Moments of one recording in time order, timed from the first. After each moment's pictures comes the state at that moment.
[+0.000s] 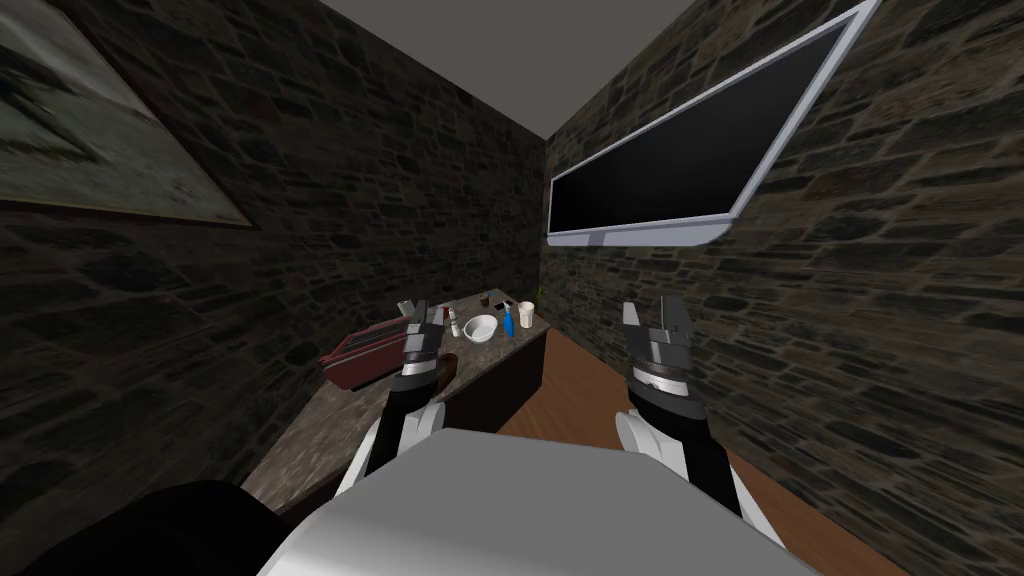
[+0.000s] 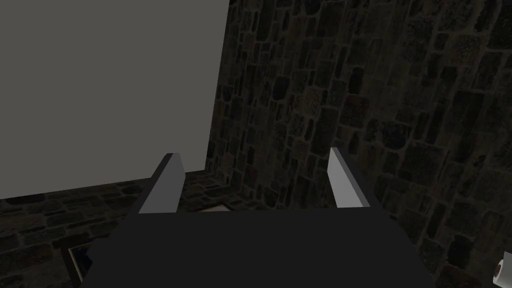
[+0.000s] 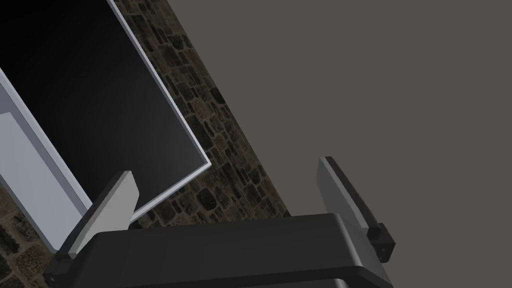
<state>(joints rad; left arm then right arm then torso) 0.53 -0.04 0.04 -2.38 -0.09 -0.44 0.01 0.46 0.02 0.00 -2.33 0.01 -0.61 0.11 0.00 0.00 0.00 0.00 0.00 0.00</state>
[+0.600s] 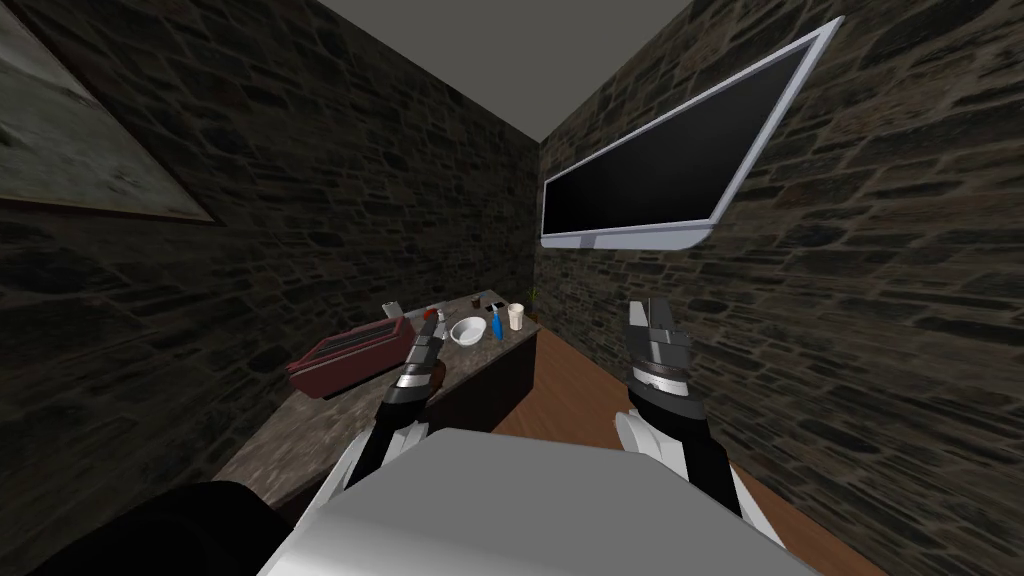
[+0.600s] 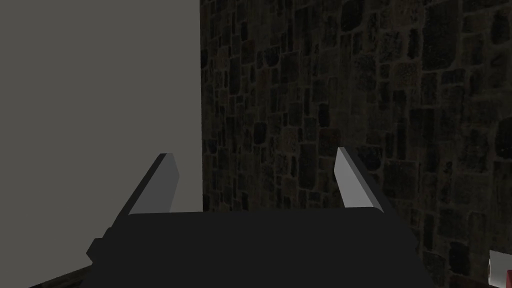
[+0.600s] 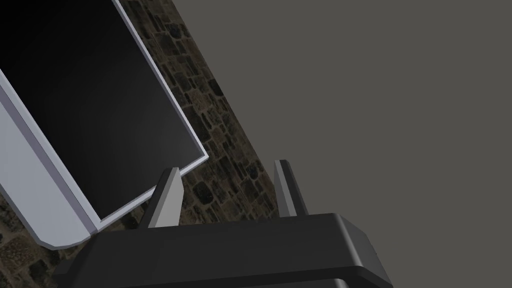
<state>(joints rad) 0.63 0.11 0.08 -2.32 -0.13 -0.44 -0.01 0.46 0.02 0.00 -2.33 0.01 -0.61 0.11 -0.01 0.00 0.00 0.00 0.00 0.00</state>
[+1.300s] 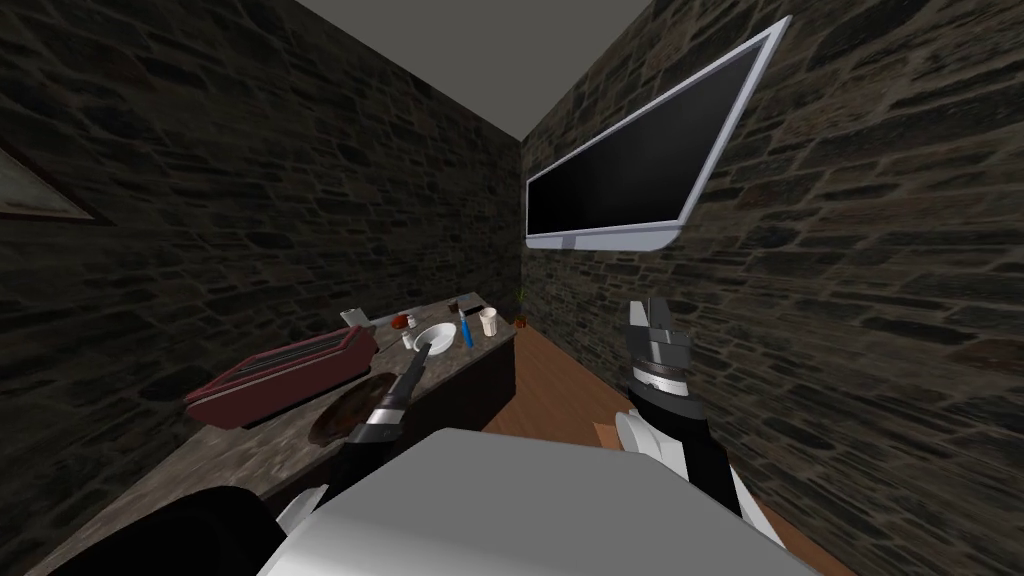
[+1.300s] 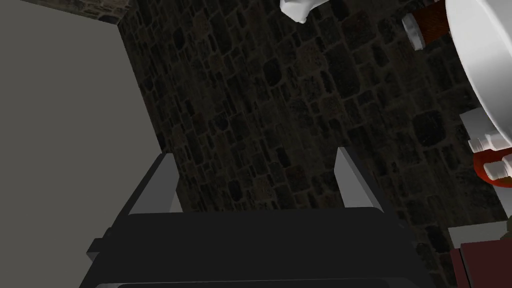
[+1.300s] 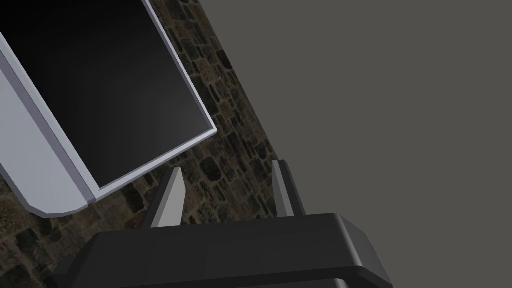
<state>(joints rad) 0.84 0.19 0.20 -2.21 -0.21 -0.43 -0.02 0.46 0.02 0.00 -2.33 0.01 -0.61 0.11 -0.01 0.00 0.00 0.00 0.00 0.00</state>
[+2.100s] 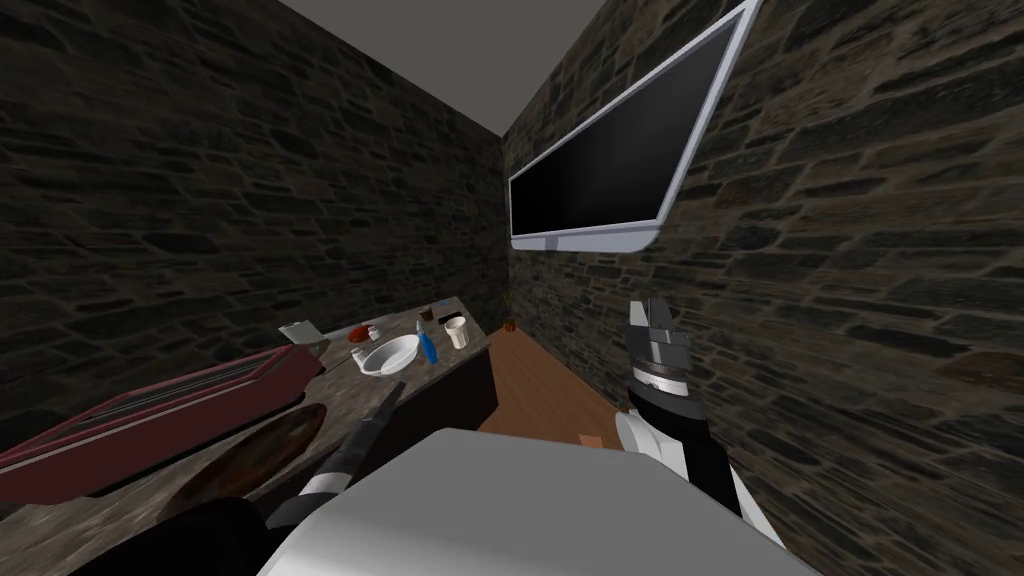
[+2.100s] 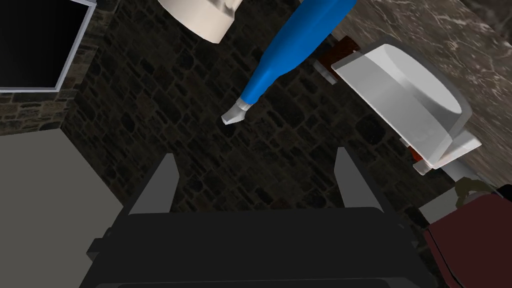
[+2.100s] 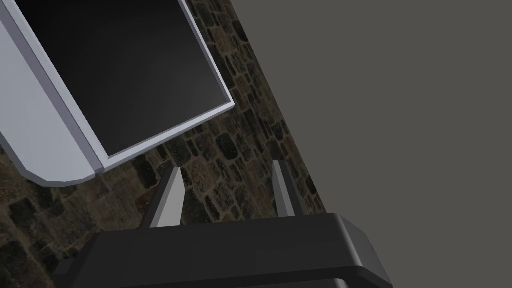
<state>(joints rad) 1.05 0.20 0.32 -2.09 -0.29 -0.43 -0.05 0.46 0.02 0.00 -2.33 0.01 -0.61 0.11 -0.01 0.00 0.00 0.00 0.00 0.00</state>
